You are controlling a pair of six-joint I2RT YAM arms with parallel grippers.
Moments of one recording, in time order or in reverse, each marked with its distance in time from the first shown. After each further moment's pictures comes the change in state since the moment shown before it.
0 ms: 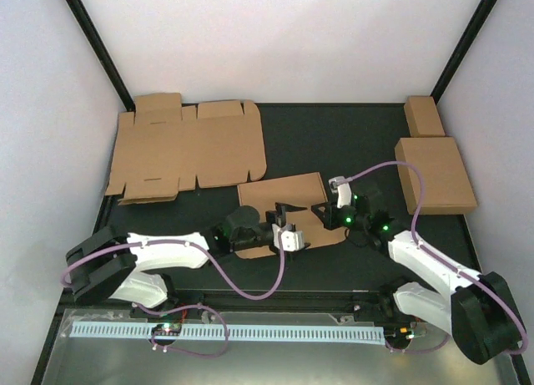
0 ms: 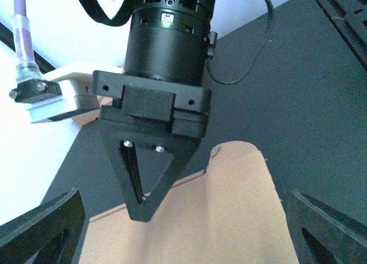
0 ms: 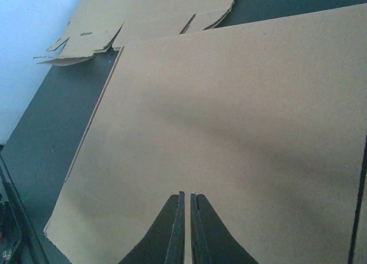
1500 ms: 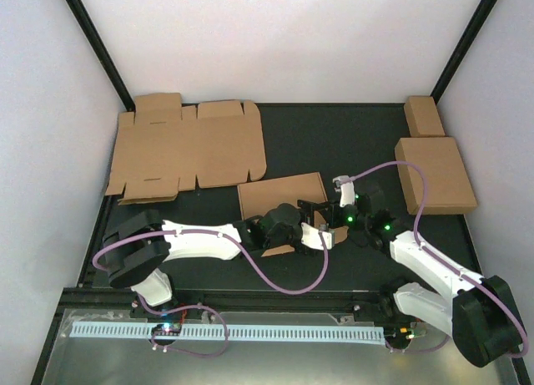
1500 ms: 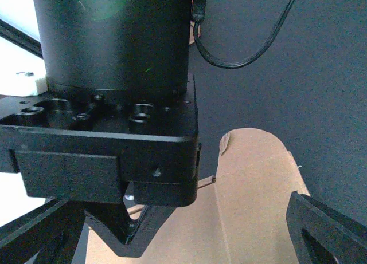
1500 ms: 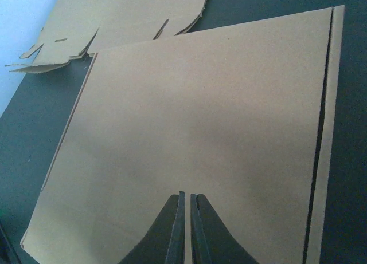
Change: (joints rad) left arm -0.105 0.261 0.317 -0.241 -0.243 0.113; right arm -0.010 -0.022 0.012 -0.055 0.071 -0.004
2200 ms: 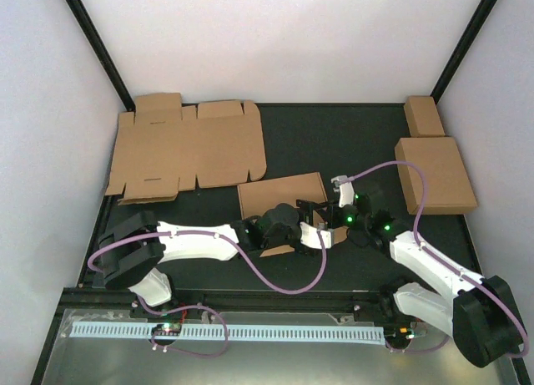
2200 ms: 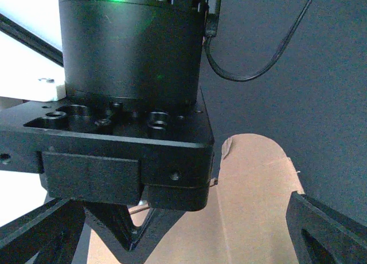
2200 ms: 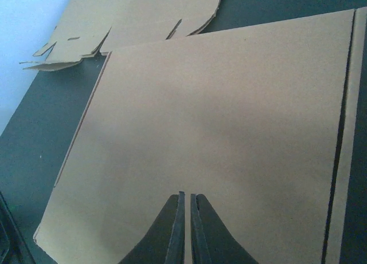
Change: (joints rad) left arm -0.006 -0.031 -0.004 -0.010 -0.008 -0.035; right arm 0.005 -0.002 0.000 0.011 -0.028 0.000
